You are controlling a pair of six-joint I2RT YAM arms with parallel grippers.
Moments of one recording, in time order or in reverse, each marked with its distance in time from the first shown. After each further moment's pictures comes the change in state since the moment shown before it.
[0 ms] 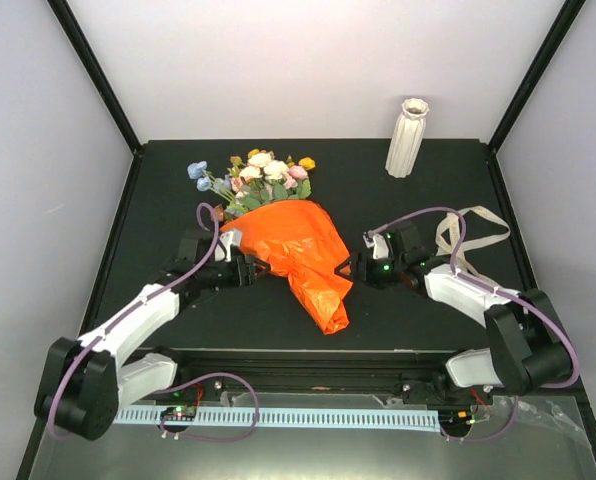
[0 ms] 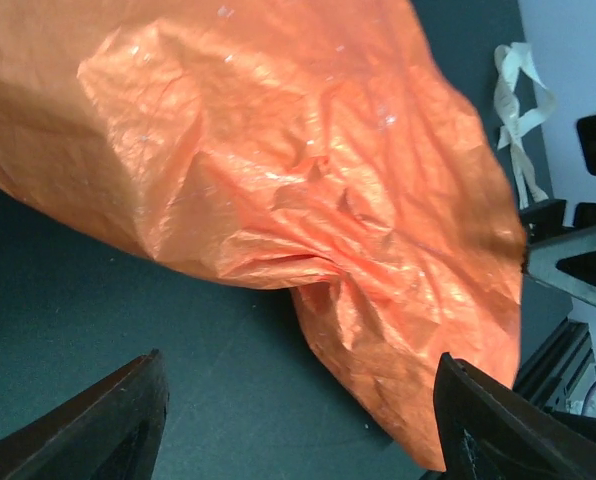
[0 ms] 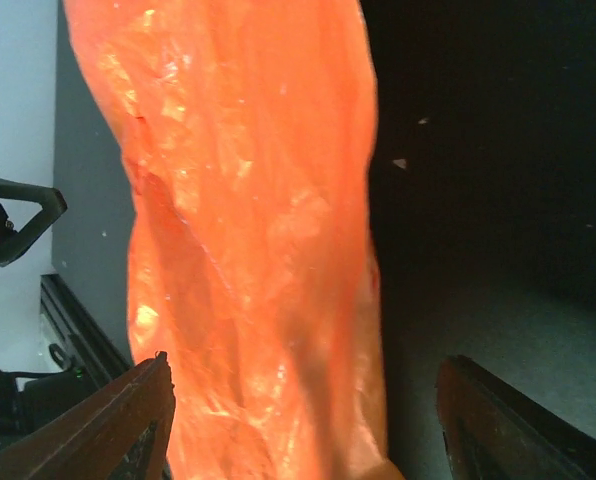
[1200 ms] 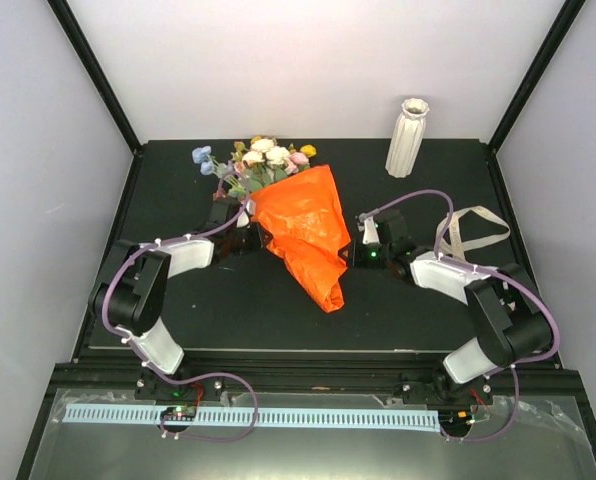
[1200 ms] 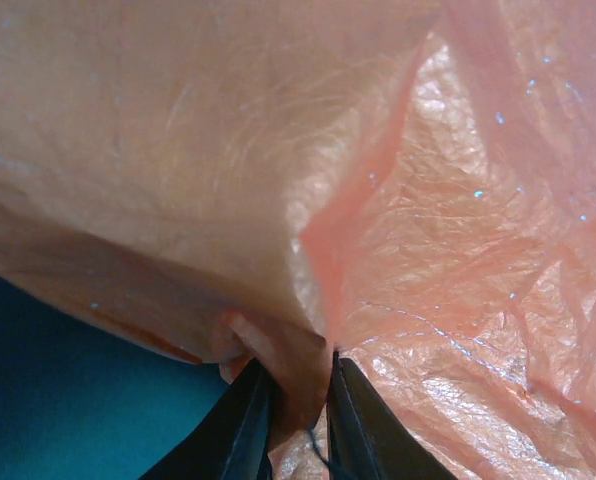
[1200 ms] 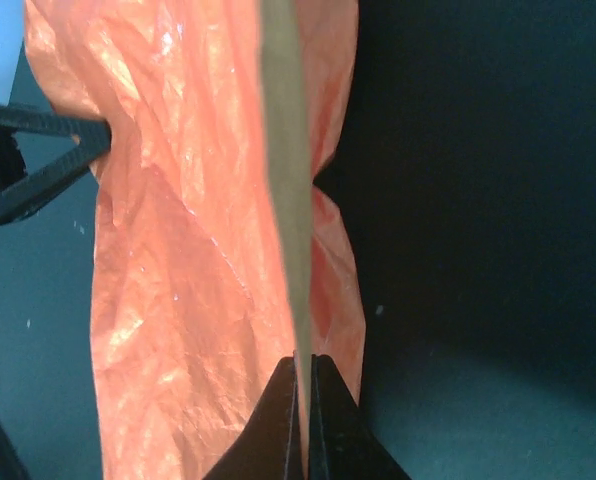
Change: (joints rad) left arm 0.001 0.630 0.278 0.279 -0.188 -0.025; right arm 0.040 0.160 0.076 0.162 0.182 -0.061
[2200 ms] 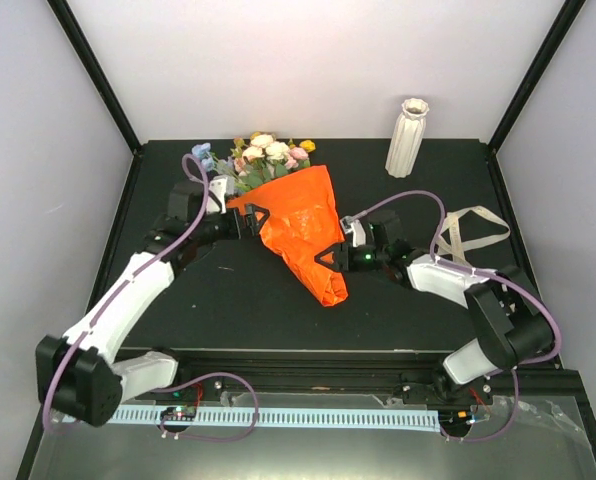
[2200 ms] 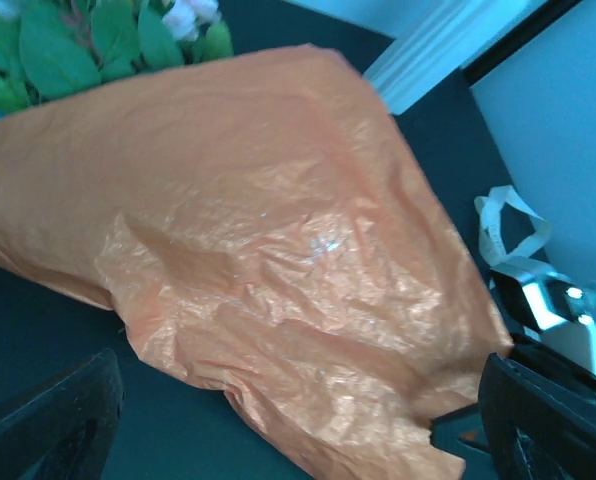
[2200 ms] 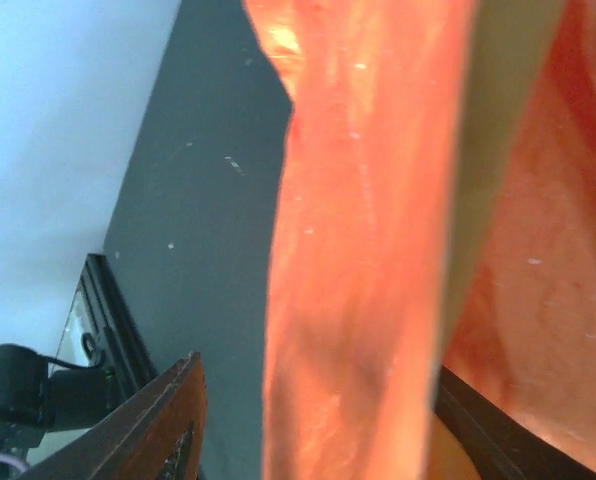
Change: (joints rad) left arm 0.006 -0.474 0.099 -0.345 -0.006 0.089; right arm 0.034 0.003 0.006 0.091 -0.228 0.017
